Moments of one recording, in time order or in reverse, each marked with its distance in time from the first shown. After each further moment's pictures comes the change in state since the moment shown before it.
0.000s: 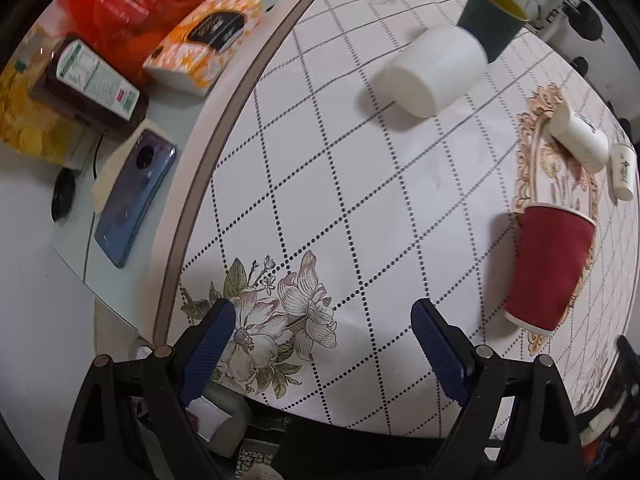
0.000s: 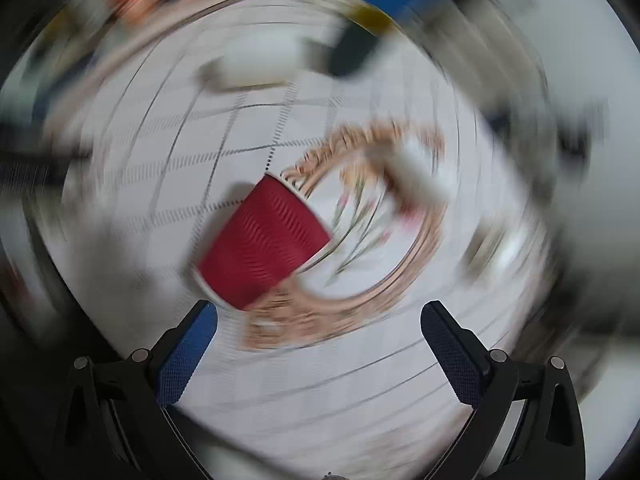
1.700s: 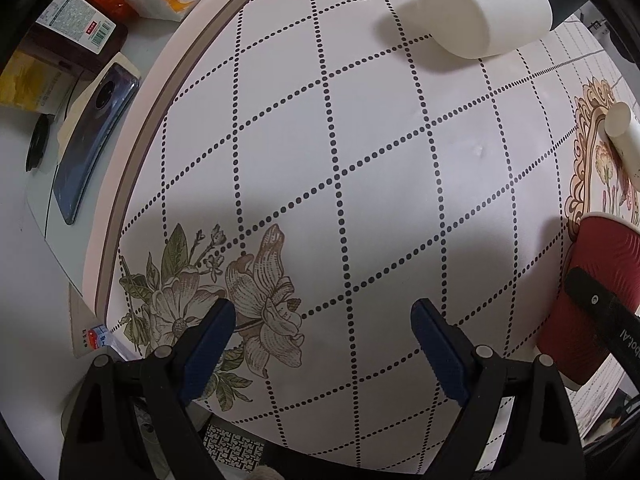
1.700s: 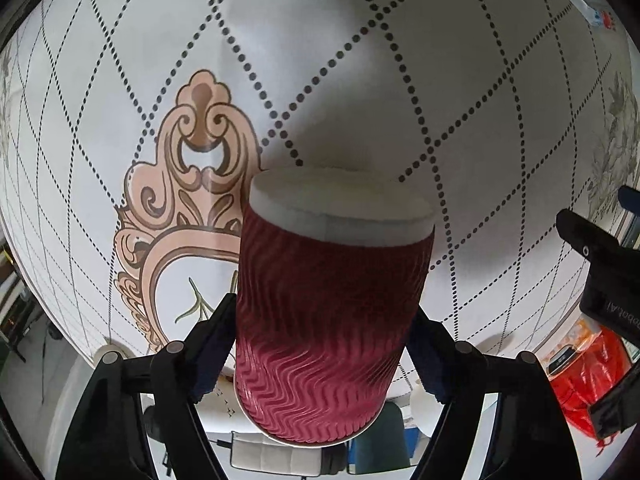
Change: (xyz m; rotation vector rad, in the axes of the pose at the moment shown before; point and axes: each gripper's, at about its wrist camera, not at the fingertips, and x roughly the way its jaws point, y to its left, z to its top) left arm 0.075 -0.014 0.019 -0.117 0.119 0.022; right arm 0.139 0.093 -0.068 -2.190 -0.124 -0.400
